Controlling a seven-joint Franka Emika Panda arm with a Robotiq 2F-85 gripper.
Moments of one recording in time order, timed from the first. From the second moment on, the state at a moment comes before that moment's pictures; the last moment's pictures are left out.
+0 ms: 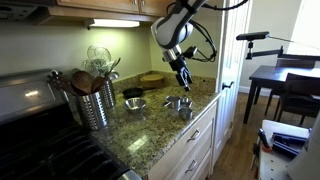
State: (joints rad) arm -0.12 0.24 -0.08 -2.03 -0.28 1.91 -0.32
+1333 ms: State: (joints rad) arm -0.10 0.29 -0.12 -2.03 -0.20 1.94 0.46
